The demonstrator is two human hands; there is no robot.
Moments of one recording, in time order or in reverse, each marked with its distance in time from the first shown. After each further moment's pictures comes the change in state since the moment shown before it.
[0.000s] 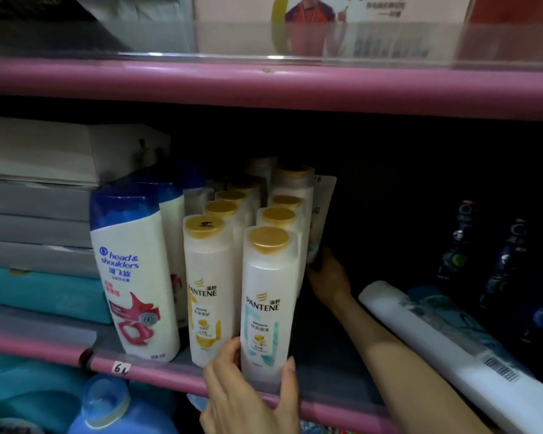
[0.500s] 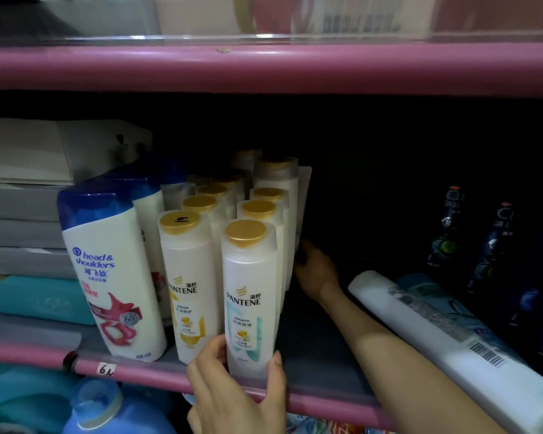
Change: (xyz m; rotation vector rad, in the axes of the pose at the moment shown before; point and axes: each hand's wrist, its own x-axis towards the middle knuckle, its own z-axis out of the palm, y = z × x) left_hand -0.004 -0.001 0.001 -0.018 0.094 0.039; right_hand -0.003 -0.003 -0.001 -0.090 -0.061 -0.078
